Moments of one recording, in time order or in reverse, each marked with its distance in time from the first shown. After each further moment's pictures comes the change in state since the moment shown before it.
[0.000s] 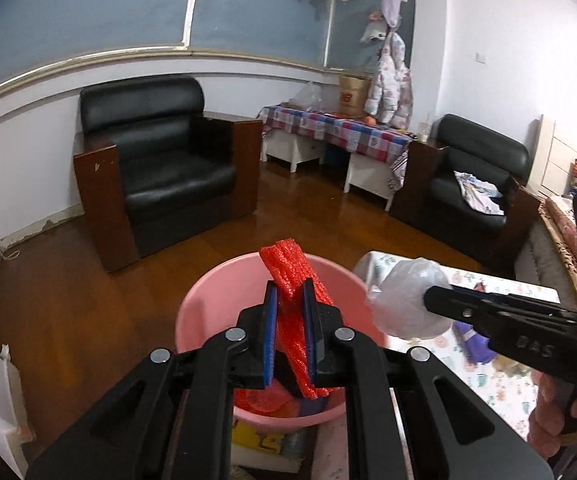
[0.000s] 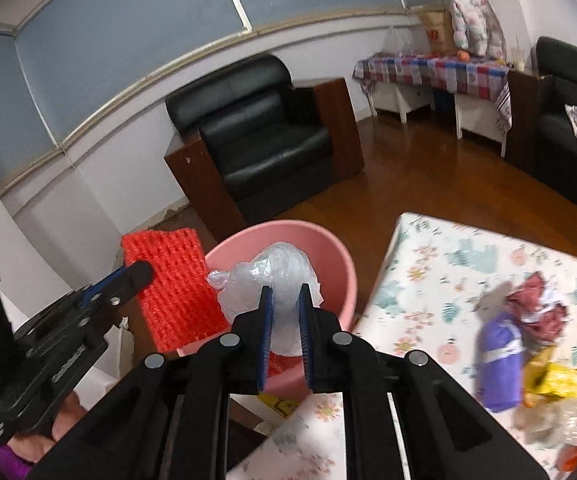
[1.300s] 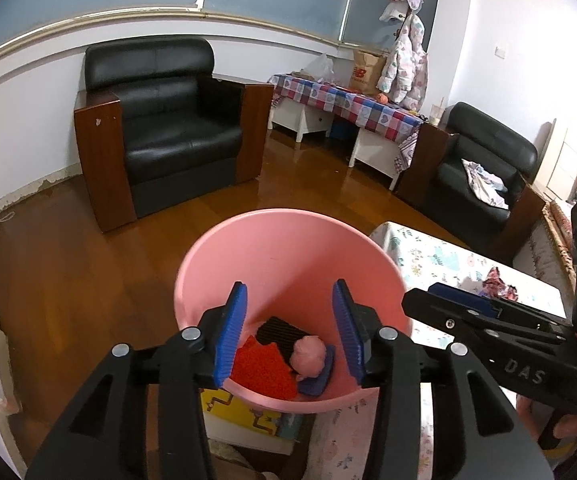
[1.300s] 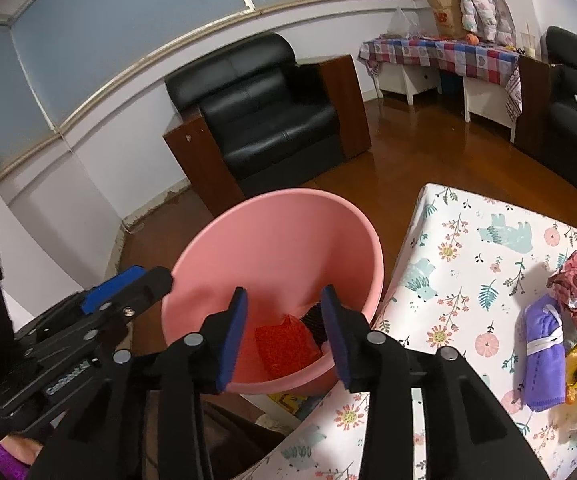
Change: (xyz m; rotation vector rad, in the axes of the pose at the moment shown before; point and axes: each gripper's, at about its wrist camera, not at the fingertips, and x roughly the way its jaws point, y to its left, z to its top) left arm 0.027 0.023 -0.015 -0.075 0.108 -0.027; right arm 0.040 0.002 -0.014 -0.012 0.043 0.016
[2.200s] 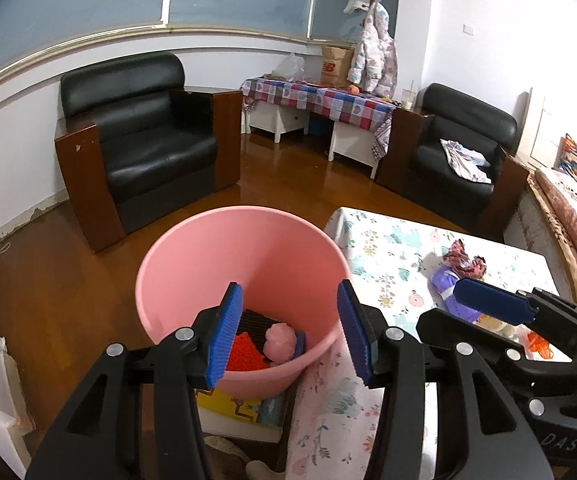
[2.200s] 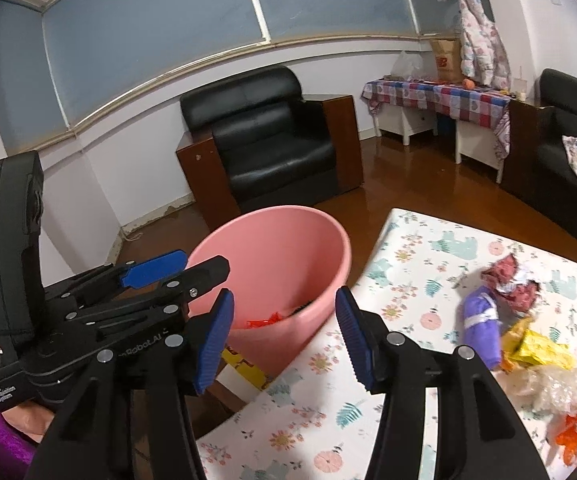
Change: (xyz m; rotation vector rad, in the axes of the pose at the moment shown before) left arm -0.026 -0.061 -0.017 0.127 -0.006 -0.016; right arm -0.098 0.008 -0.043 -0.088 -0.120 -0.050
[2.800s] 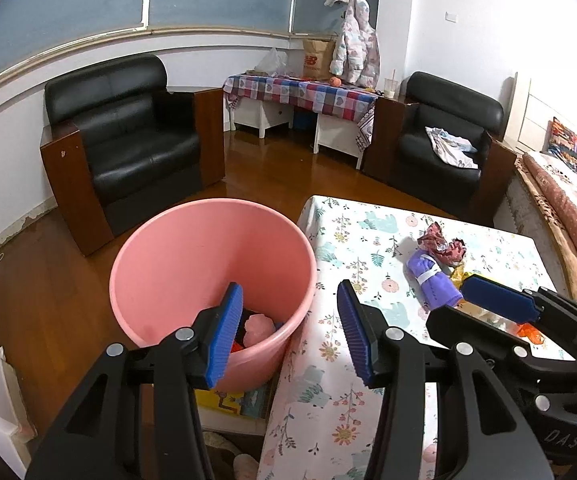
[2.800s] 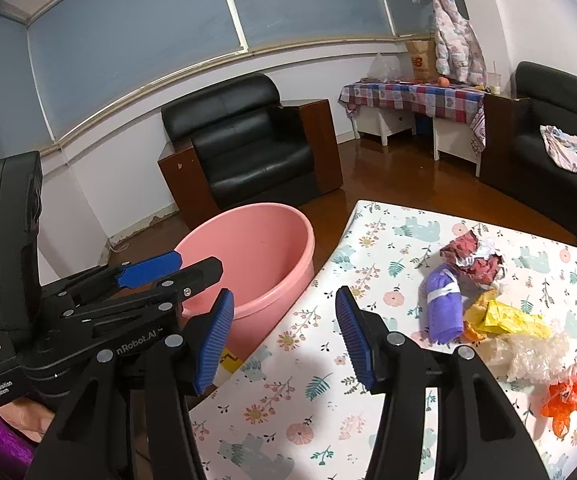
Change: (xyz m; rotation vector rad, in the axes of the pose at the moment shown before) left arm -0.001 -0.028 -0.008 0.043 0.019 -0.031; right arm -0.031 -0.018 -0.017 0.051 -0.028 -0.051
